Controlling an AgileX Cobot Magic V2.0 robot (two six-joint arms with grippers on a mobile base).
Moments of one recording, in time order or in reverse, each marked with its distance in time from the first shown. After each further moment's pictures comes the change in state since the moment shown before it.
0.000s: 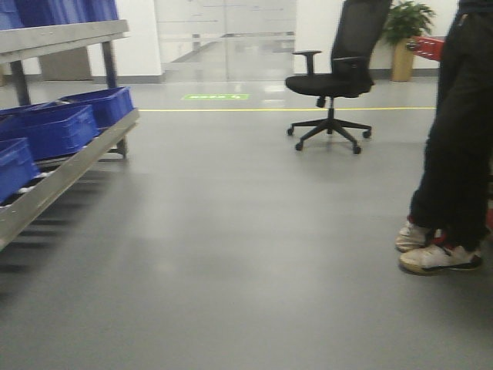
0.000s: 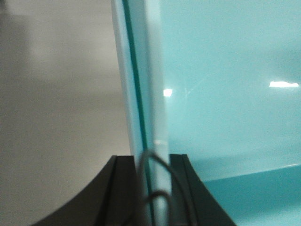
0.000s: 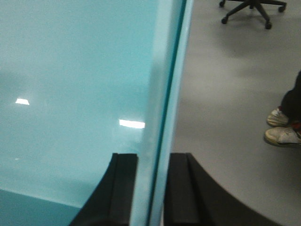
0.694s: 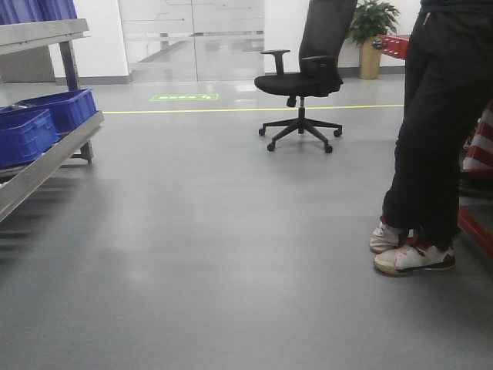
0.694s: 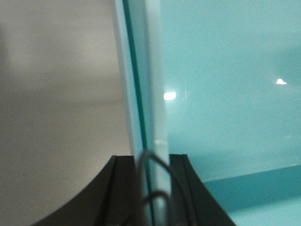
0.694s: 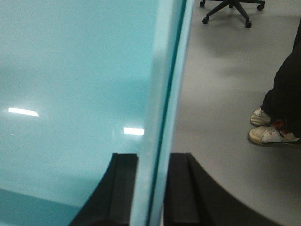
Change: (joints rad) left arm 0.000 0.000 0.000 0.000 0.001 0.000; right arm 0.000 0.000 0.000 0.000 0.000 0.000
